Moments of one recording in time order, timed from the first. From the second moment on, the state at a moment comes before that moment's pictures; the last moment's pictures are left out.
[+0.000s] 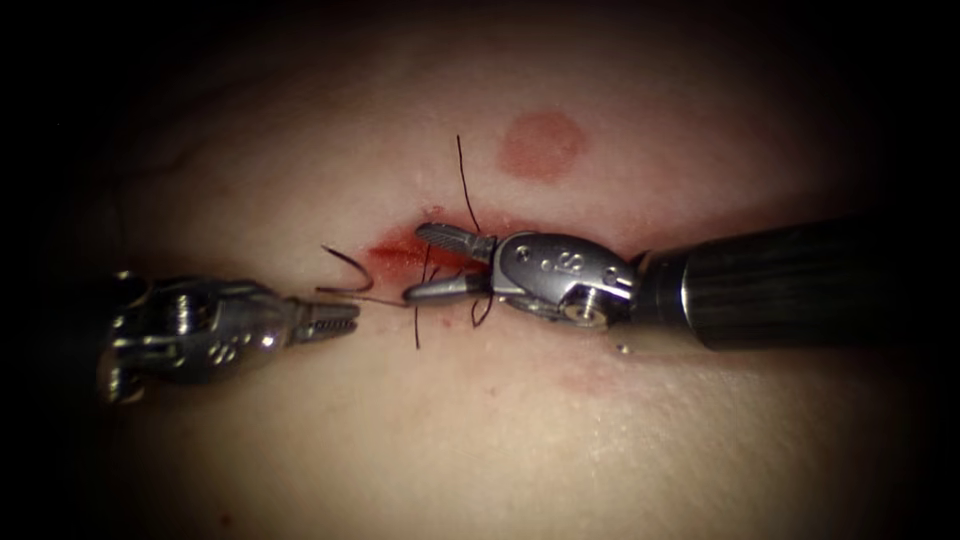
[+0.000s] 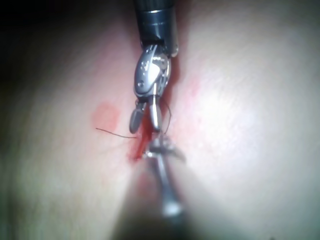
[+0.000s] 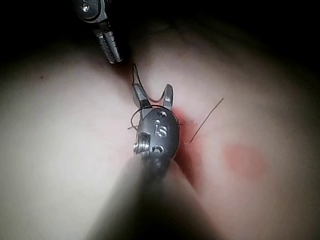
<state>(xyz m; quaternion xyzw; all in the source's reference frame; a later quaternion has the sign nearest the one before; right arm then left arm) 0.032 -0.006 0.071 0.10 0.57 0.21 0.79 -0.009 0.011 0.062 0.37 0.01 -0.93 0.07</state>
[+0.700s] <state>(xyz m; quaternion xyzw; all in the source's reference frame) 0.032 -0.006 0.072 0.10 0.57 0.21 0.79 -0.010 0.013 0.063 0.60 0.12 -0.79 -0.07</state>
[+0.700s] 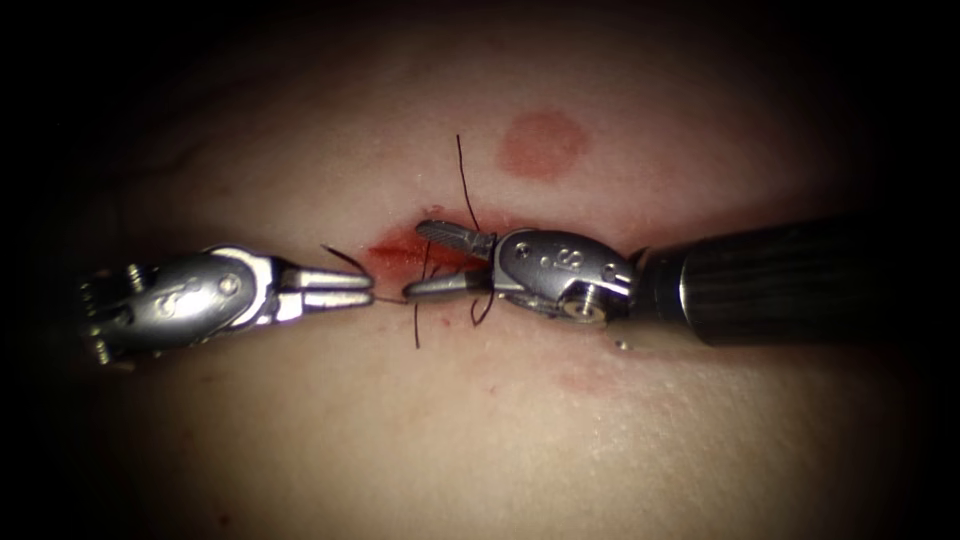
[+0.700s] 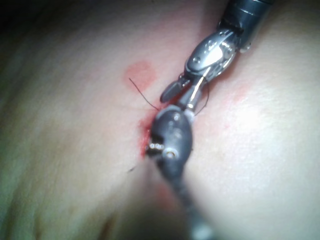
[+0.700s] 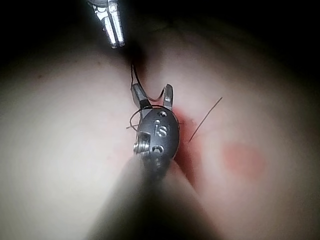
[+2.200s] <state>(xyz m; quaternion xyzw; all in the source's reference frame) 0.032 -0.006 0.072 0.10 0.57 0.21 0.79 -0.009 0.013 0.059 0.65 0.11 -0.75 -0.03</state>
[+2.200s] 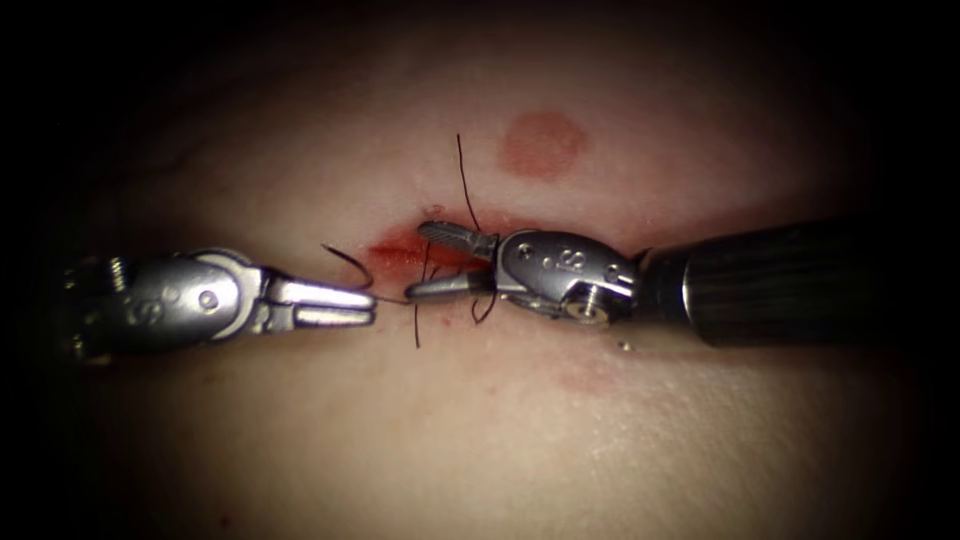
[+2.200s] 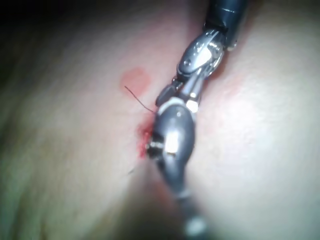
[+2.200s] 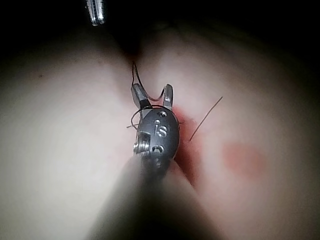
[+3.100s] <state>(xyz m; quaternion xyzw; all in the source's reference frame) 0.032 -0.006 0.072 0.10 0.57 0.21 0.79 -0.013 0.010 0.066 0.26 0.06 -0.96 -0.07</state>
